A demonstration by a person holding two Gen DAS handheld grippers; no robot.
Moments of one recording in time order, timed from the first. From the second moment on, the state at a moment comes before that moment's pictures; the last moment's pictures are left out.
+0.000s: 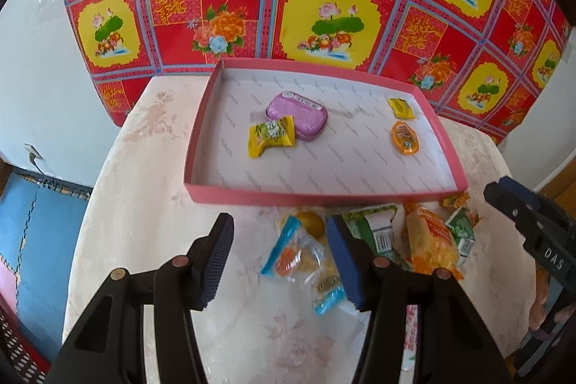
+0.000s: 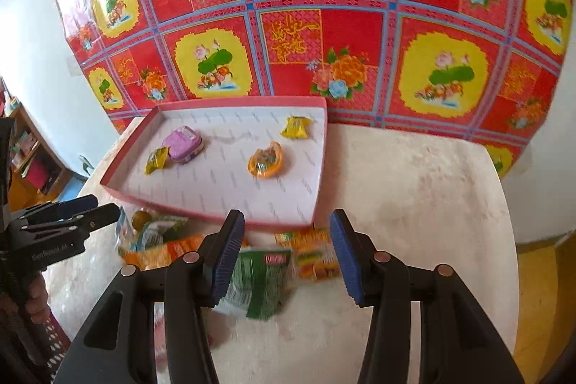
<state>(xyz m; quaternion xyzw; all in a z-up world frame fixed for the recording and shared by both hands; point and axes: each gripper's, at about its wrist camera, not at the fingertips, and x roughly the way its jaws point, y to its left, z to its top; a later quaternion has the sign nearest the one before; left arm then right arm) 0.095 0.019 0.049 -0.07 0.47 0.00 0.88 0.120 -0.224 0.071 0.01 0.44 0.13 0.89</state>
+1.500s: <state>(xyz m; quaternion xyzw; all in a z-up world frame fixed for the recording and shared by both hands) 0.080 0.001 0.018 -0.09 0.48 0.02 0.87 0.084 -0.252 0.032 0.07 0.47 0.13 0.87</state>
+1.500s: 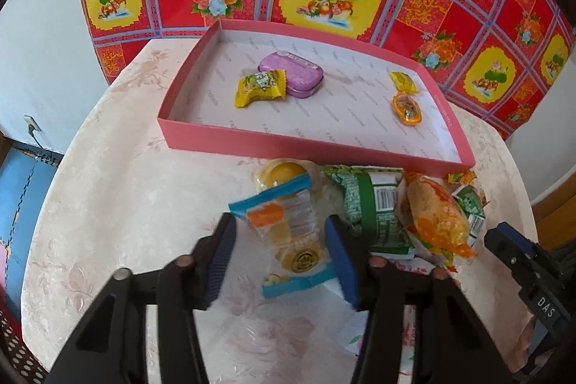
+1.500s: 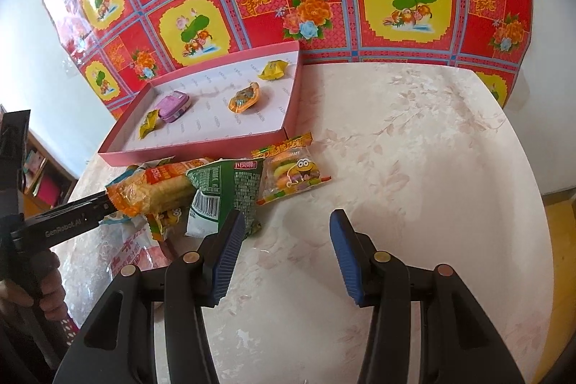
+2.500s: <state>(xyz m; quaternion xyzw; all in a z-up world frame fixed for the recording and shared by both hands) 0.060 0.015 0.013 -0.07 0.45 0.00 0.89 0.094 -0.213 0.023 0.09 0.48 0.16 0.86</state>
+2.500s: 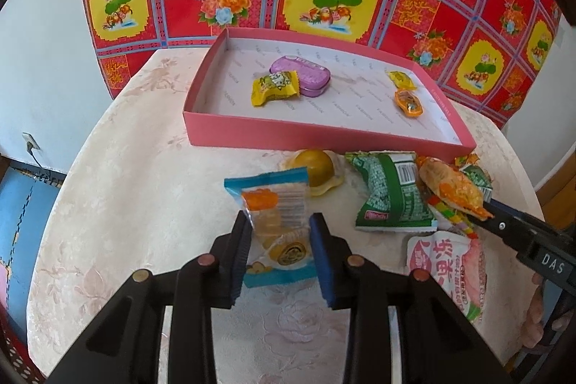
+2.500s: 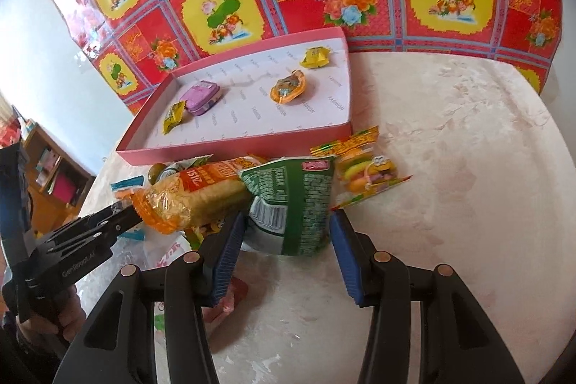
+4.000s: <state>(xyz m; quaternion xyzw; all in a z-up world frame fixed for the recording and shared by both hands) 0.048 0.012 0.070 -0.08 0.40 -0.04 0.91 0.072 -0.224 0.087 0.08 0.41 0.16 0.89</state>
